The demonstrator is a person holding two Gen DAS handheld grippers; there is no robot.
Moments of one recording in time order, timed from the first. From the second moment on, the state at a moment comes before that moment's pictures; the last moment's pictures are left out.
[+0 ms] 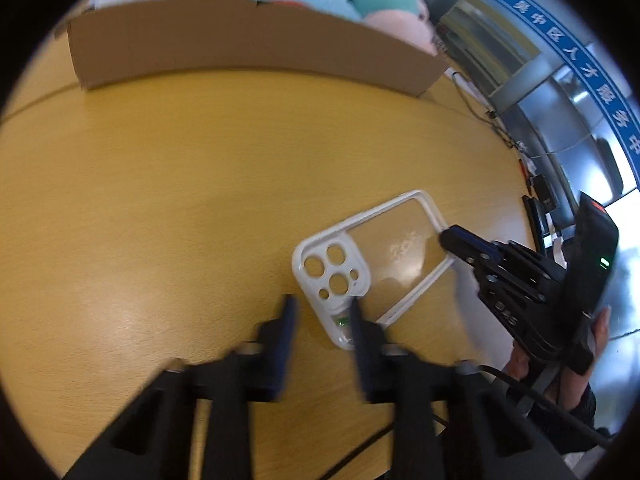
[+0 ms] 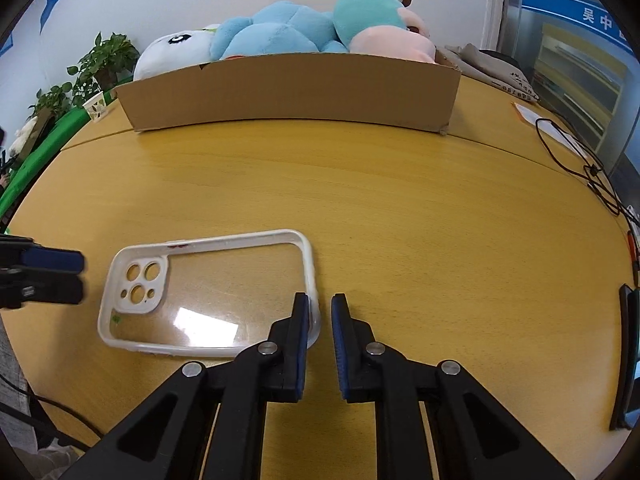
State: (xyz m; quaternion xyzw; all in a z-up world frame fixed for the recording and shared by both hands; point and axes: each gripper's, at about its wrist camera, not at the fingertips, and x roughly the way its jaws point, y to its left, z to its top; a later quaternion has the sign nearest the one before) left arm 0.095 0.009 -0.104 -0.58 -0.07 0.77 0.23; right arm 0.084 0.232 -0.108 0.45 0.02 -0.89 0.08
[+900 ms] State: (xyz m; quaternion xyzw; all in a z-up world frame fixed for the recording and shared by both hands) left arm 0.090 -0.007 -0.087 -0.56 -0.09 0.80 0.21; right arm 0.086 0.222 -0.111 0.46 -0.02 -0.89 0.08
